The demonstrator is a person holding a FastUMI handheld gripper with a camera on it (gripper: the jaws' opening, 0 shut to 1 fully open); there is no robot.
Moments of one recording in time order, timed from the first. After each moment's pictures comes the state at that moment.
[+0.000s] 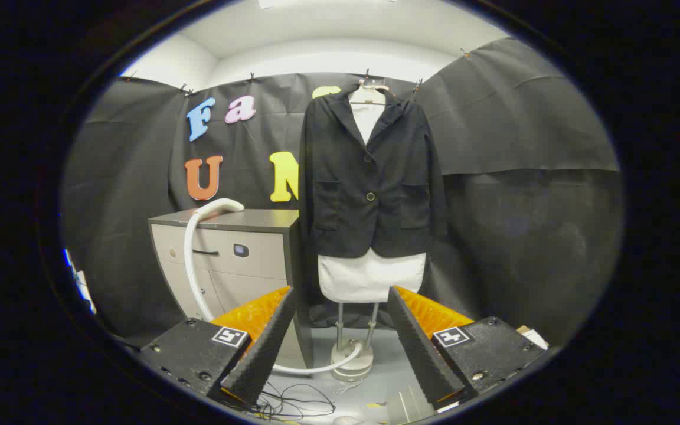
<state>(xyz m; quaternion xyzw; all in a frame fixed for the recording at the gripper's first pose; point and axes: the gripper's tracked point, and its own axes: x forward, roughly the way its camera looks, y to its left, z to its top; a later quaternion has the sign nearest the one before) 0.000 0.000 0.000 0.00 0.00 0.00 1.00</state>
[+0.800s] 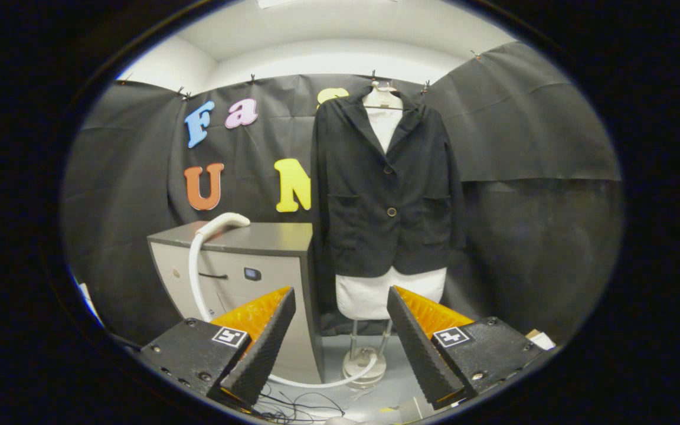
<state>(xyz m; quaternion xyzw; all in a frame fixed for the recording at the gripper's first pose) 0.046 0.074 0.068 0.02 -0.01 0.02 1.00</state>
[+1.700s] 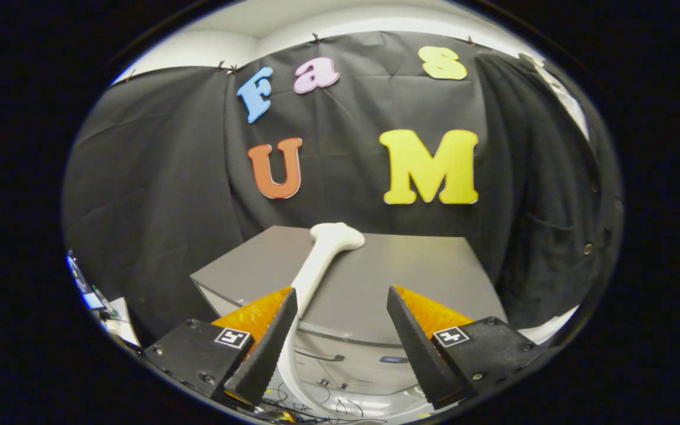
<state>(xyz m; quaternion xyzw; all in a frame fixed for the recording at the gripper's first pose) 0.267 0.368 0.138 -0.03 0.11 0.21 0.97</state>
